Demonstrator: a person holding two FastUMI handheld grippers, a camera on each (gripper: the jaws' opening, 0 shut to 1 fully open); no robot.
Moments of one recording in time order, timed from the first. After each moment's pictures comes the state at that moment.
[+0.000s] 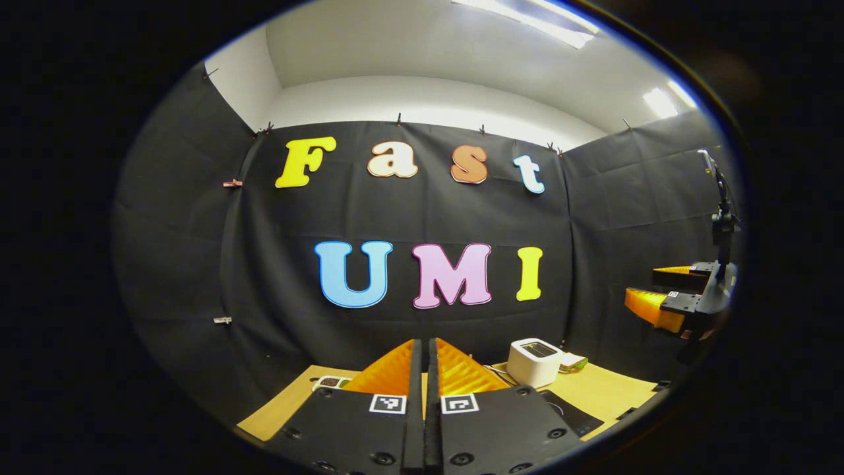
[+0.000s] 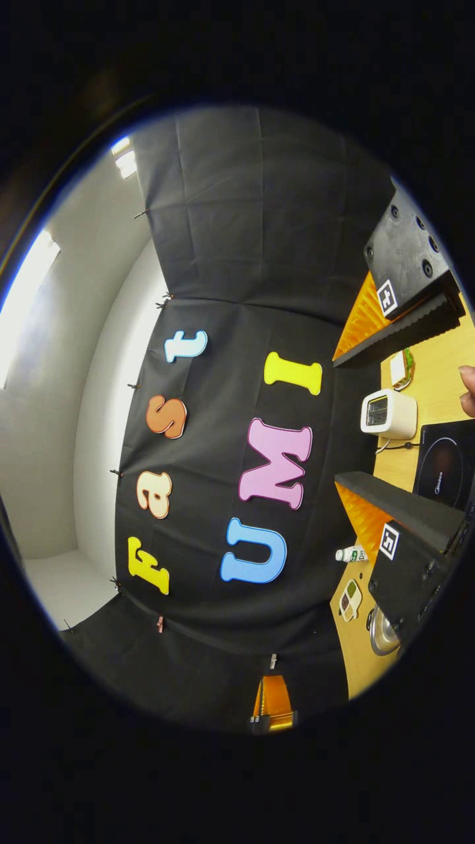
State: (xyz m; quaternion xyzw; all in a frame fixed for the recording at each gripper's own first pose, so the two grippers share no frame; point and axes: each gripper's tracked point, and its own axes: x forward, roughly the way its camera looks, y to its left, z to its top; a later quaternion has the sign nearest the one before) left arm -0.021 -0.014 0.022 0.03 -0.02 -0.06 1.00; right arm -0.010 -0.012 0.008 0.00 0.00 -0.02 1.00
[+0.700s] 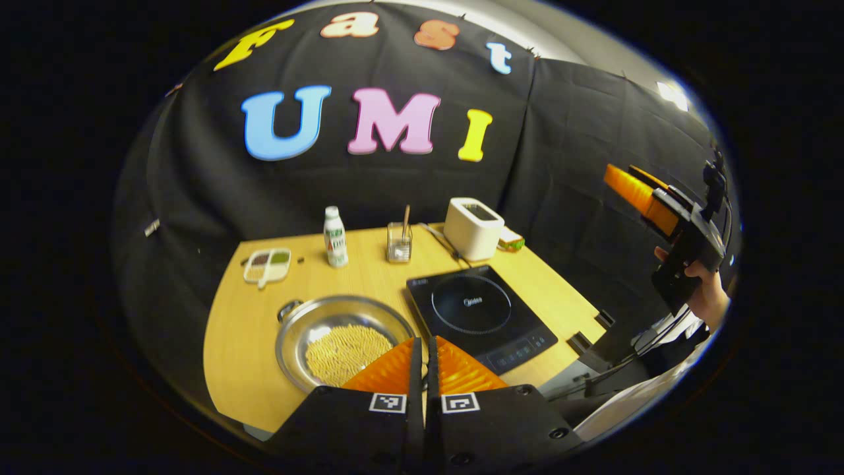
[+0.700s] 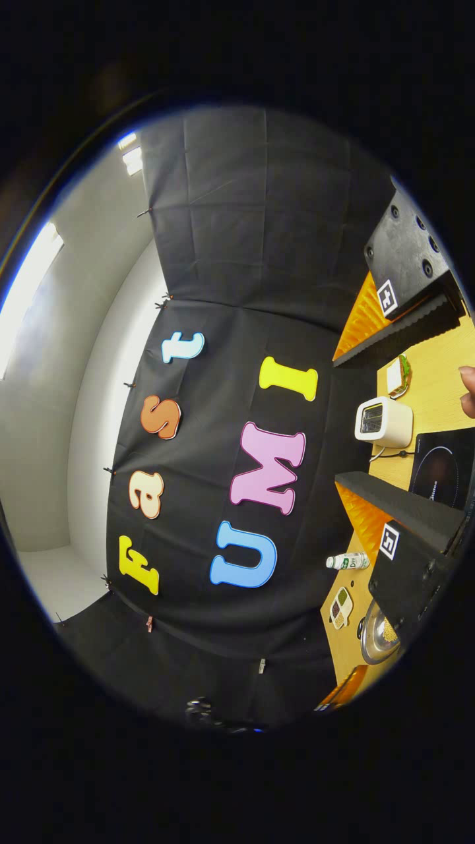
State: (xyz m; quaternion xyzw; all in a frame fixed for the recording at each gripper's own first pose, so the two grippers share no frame) left arm -0.068 -0.040 -0.179 -0.03 0.38 -0.22 0.90; right arm -0.012 -0.018 -0.005 -0.01 0.01 -0.03 1.00
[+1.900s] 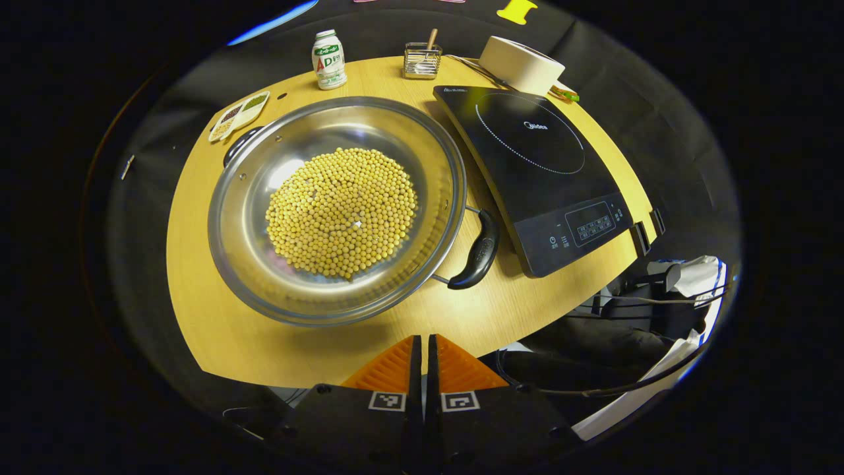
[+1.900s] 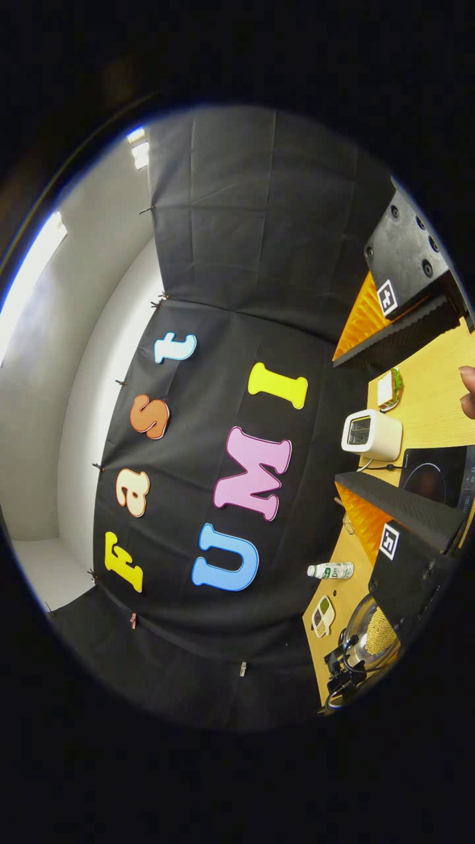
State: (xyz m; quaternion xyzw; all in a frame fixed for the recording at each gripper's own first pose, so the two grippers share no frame) left arm -0.112 -0.016 -0.361 0.04 0.65 -0.18 0.73; right arm -0.024 -0.033 -0.025 -0.04 0.03 -0.03 1.00
